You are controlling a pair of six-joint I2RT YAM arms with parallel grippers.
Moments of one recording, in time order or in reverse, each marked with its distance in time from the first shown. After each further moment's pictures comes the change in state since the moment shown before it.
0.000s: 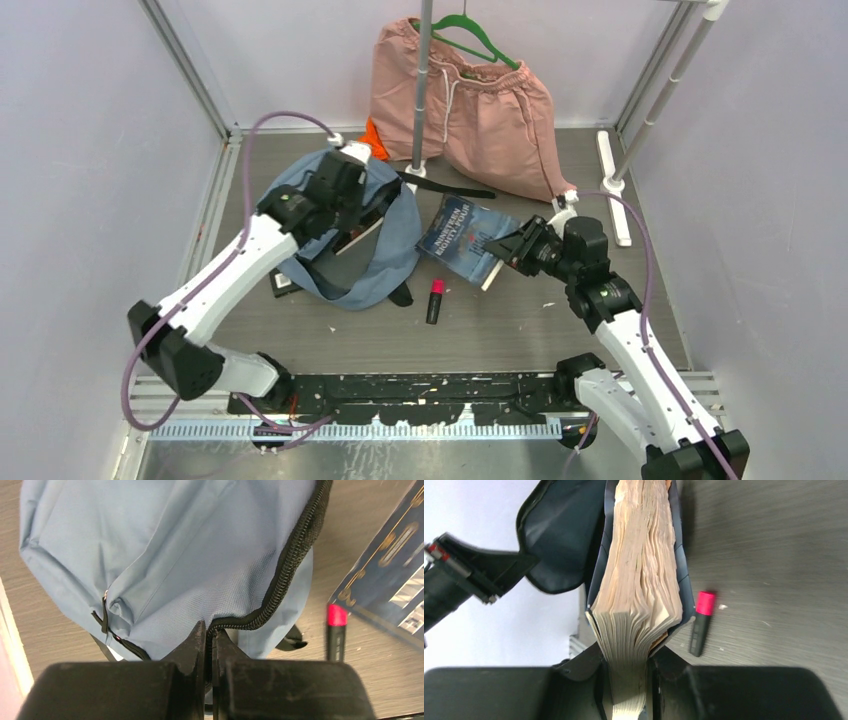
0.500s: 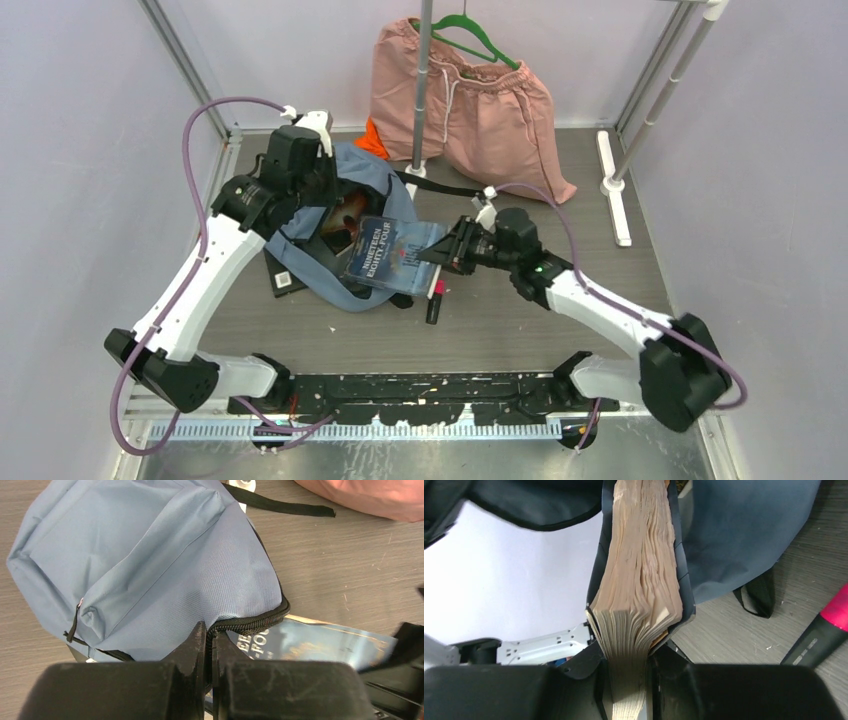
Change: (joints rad) left arm 0.171 -0.107 0.129 0.007 0.159 -0.090; right arm 0.304 0.391 0.002 0.509 -0.142 0.209
